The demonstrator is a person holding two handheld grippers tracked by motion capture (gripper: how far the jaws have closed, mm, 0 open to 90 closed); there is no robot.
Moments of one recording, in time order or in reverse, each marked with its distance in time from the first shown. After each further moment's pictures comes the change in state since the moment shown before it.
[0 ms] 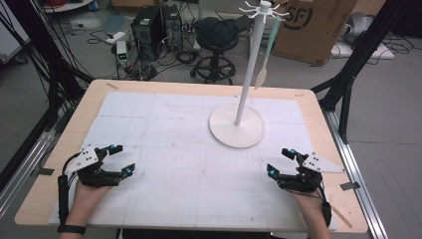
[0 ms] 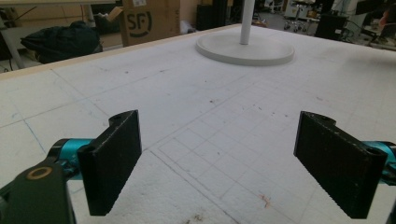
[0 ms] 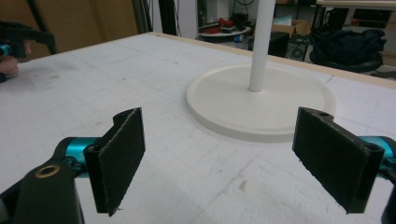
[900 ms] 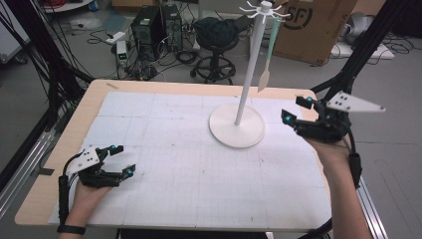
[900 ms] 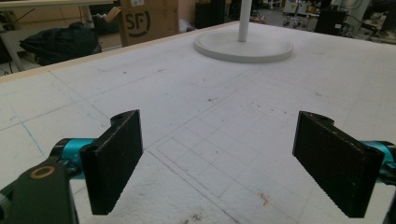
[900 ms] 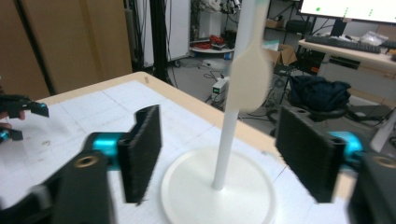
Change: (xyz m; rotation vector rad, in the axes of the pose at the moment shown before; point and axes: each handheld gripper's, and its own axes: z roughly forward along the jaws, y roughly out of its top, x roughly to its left) left arm -0.002 0.000 0.000 0.006 -0.004 0.022; right arm -0.014 0.163 -0.007 -0.016 -0.019 -0.076
